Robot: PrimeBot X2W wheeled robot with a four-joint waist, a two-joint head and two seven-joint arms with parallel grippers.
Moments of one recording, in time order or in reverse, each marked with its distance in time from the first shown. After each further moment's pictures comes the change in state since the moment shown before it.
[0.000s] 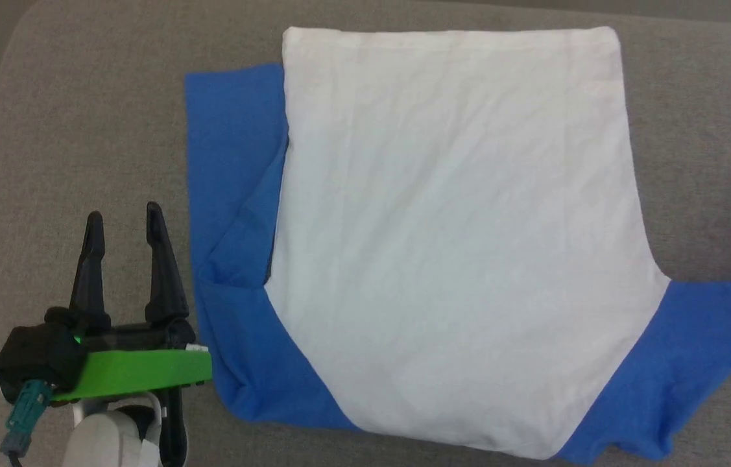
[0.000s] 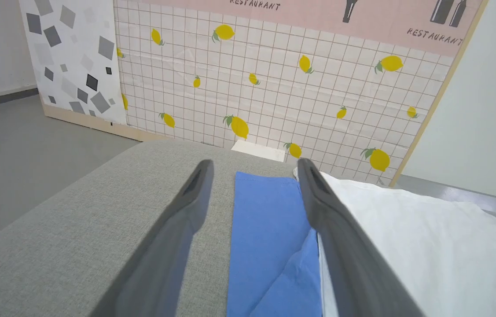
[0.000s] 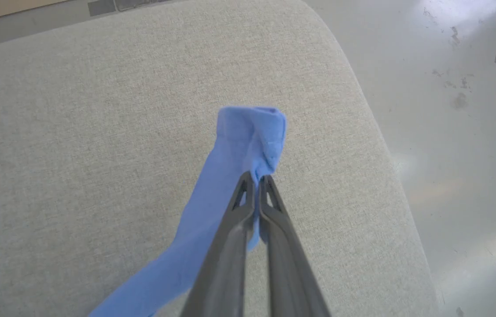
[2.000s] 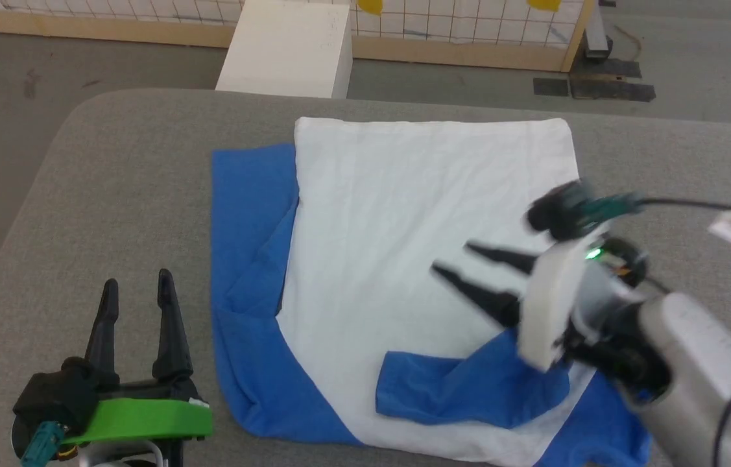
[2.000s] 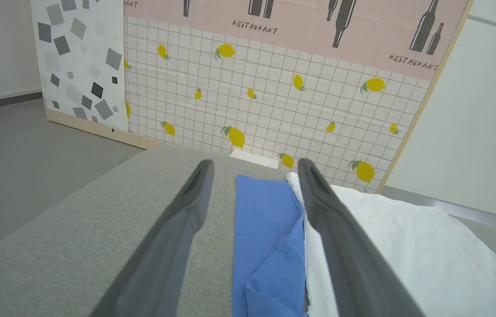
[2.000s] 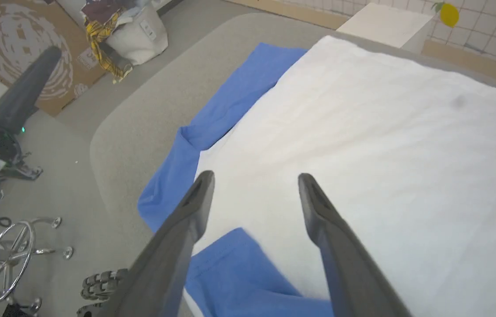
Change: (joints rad) left arm 0.129 0.010 0.007 0.051 -0.019 -0.021 0.002; right arm 0.157 0.205 1.118 -0.318 0.672 0.000 -0.373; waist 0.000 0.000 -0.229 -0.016
